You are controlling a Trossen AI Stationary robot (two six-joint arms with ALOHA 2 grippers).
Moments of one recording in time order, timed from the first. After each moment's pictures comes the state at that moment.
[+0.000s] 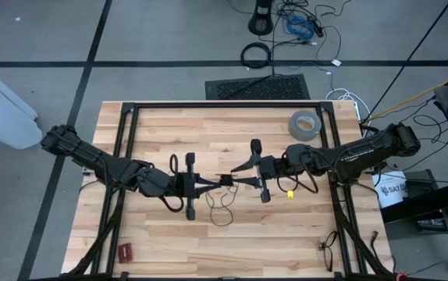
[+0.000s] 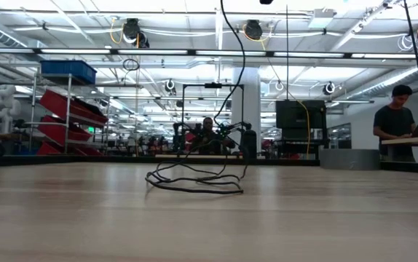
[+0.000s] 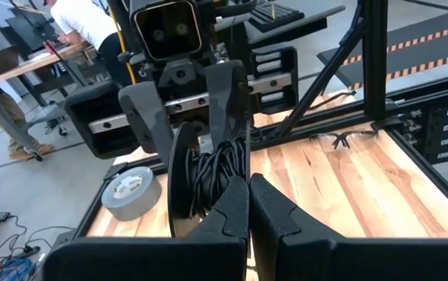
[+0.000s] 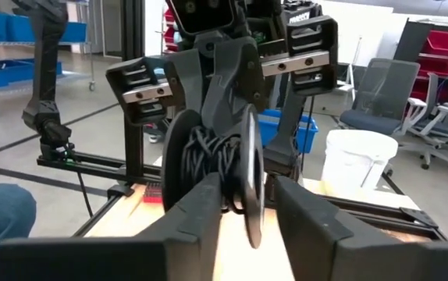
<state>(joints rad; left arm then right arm) -0.41 1.34 1.14 -0.02 -0.47 0.21 0.17 1.30 0.86 0.46 0.02 -0.09</state>
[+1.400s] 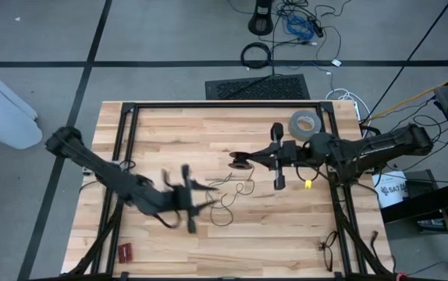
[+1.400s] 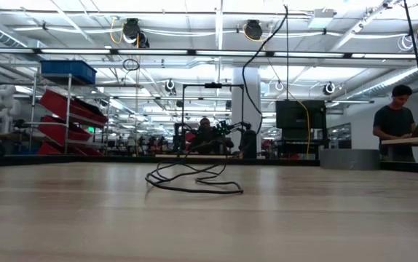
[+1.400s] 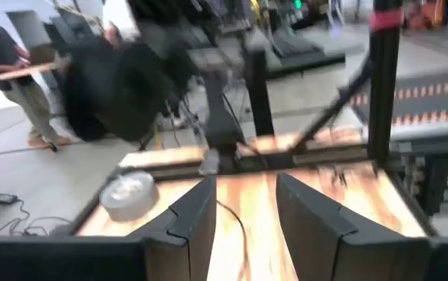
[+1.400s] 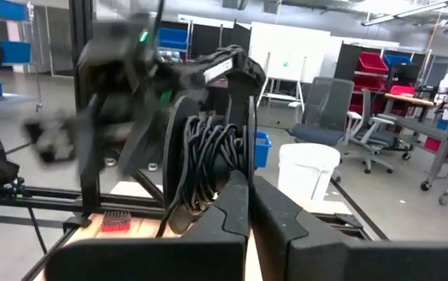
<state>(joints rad) -0.55 1.39 1.14 0.12 -0.69 0.11 0.16 1.09 0.86 0.33 0.16 -0.10</state>
